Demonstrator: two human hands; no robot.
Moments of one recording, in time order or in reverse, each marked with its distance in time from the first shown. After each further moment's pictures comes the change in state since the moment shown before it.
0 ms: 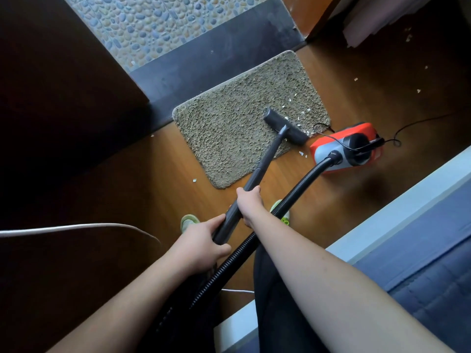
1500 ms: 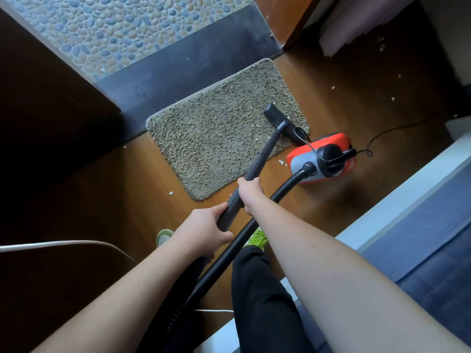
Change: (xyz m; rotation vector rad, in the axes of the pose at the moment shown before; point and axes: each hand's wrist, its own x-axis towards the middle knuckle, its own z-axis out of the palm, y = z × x) left_hand 0.066 0.078 0.006 0.024 -0.016 0.061; right_hand 0.087 -0.046 -0.055 0.130 0.002 0.014
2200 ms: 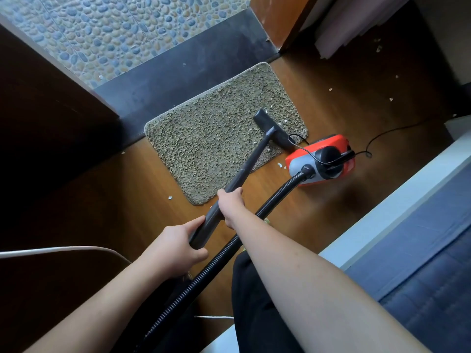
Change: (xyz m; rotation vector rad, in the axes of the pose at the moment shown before) left_hand -0.016 -0.035 -0.011 0.055 0.018 -0.042; right_hand -0.047 0.002 0.017 -0.107 -0.063 0.016
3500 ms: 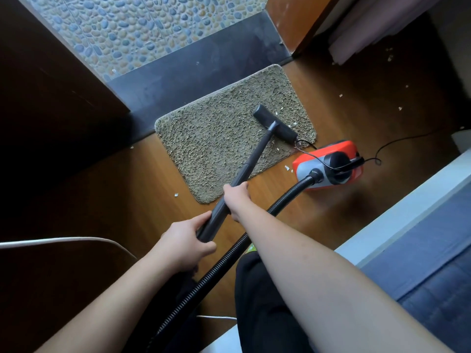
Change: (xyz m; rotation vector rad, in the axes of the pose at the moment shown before) left_hand 0.001 -0.015 -0.002 -0.112 0.057 -0.021; right_hand -0.012 -0.012 0.018 -0.044 0.055 -0.090
